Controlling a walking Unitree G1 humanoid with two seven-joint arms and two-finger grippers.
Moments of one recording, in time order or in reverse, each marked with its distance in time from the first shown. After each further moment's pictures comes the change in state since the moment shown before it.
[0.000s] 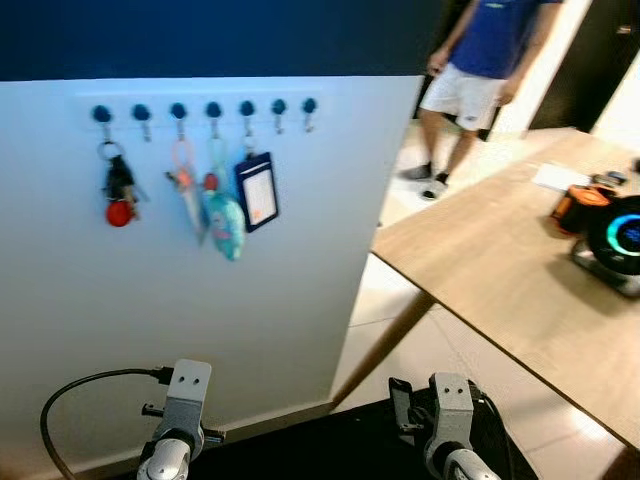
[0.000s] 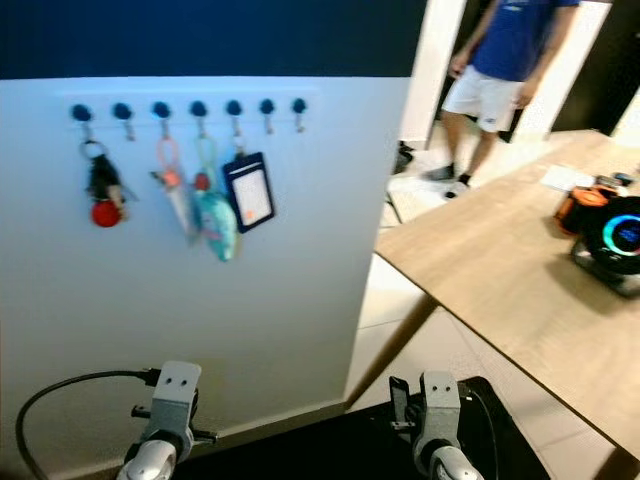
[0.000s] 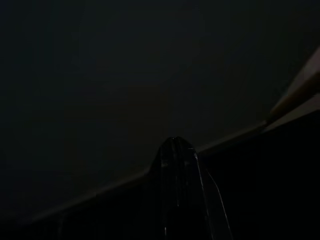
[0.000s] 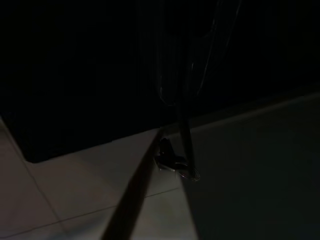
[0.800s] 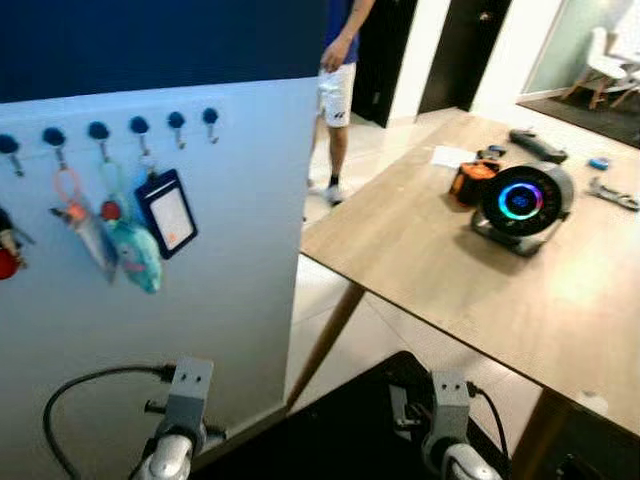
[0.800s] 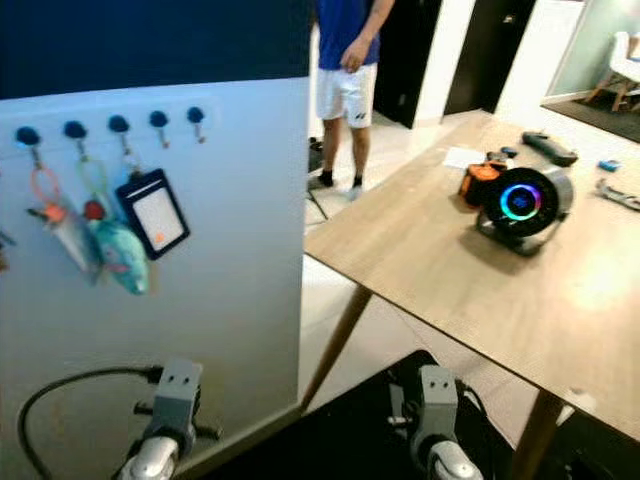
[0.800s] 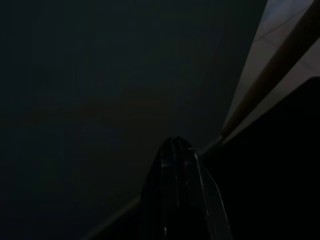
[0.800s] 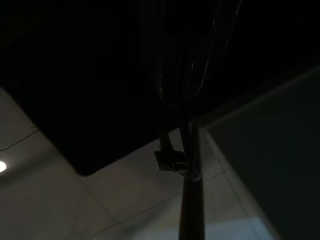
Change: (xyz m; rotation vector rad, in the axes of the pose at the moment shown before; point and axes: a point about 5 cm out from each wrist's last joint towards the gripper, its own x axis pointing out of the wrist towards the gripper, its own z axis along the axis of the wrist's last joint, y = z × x) left arm 0.003 -0.001 0.002 -0.001 -0.012 -0.006; right arm 0.003 0.002 0.005 -0.001 -0.010 0.013
